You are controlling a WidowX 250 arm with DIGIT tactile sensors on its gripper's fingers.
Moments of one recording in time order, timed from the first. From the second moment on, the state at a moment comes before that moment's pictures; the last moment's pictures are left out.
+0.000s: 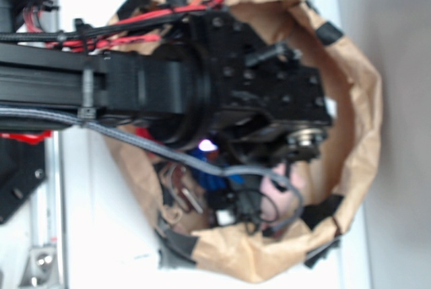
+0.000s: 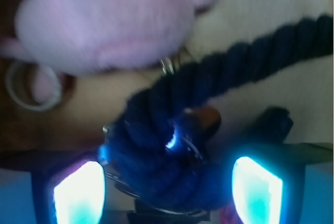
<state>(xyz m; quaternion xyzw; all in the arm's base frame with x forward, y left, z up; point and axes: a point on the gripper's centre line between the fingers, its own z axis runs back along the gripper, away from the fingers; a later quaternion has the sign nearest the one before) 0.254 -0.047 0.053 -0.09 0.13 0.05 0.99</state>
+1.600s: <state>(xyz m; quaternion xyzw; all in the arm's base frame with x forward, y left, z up) 0.253 -0.052 0.118 -0.02 0.03 0.02 1.00</state>
